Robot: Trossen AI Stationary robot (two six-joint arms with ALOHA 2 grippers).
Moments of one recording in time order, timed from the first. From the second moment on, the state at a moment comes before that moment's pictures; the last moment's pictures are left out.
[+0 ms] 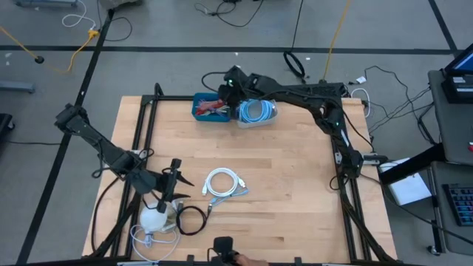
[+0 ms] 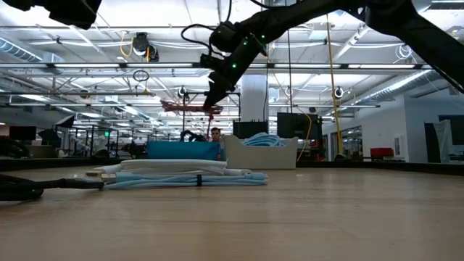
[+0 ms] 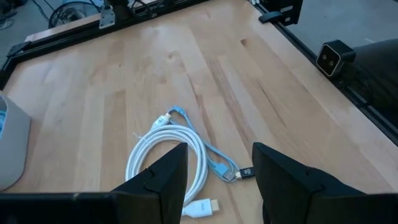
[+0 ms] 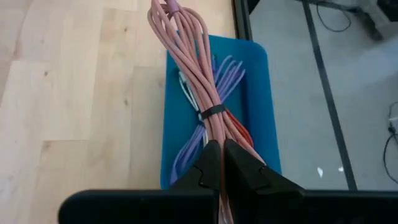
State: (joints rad) left arm -0.64 0.92 0.64 -0.29 -0.38 -0.05; right arm -0.47 2.21 2.09 -0.67 -0.08 -0.46
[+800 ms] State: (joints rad) left arm -0.62 0.92 0.64 -0.32 -0.34 -0.09; right arm -0.44 2.32 2.09 -0.45 -0.01 -0.37
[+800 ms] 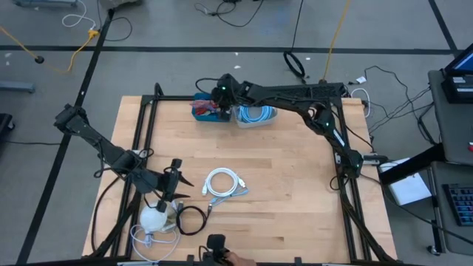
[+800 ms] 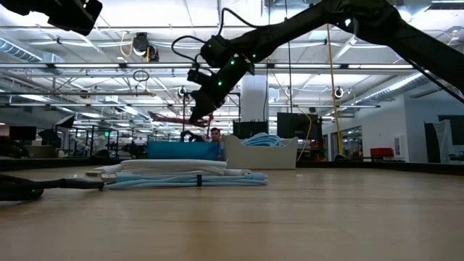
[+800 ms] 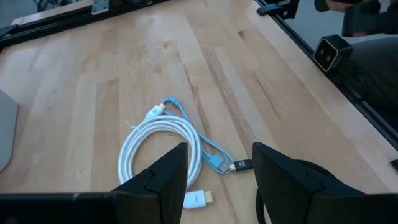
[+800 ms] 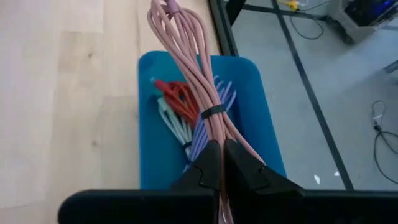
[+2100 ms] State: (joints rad) left arm -0.66 0.92 0.64 -0.33 -0.37 -0.13; right arm -0.46 2.39 2.06 -0.42 0.00 -0.32
